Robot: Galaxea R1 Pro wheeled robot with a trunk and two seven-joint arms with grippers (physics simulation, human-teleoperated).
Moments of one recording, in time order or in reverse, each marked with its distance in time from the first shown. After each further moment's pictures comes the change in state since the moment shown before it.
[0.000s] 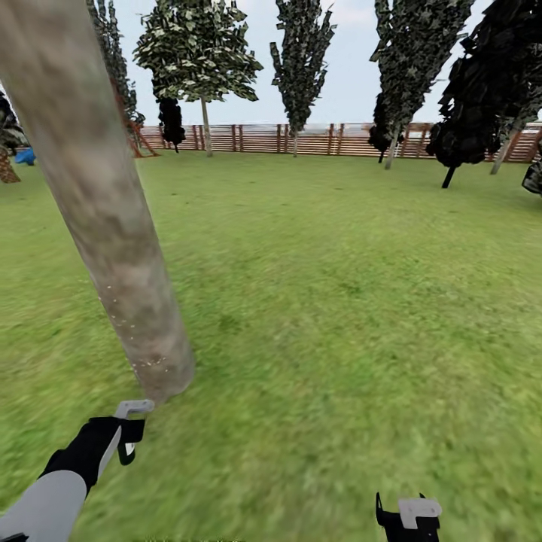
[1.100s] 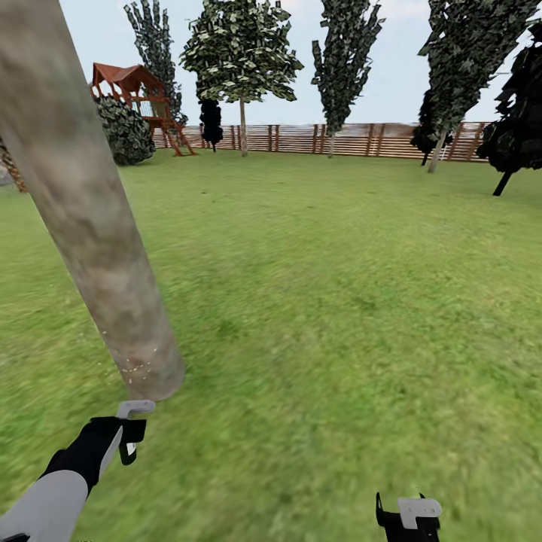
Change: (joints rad) left arm 0.000 -0.004 -0.001 0.000 0.001 0.000 0.000; right arm 0.000 0.000 0.000 0.001 0.000 0.000 0.000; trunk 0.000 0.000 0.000
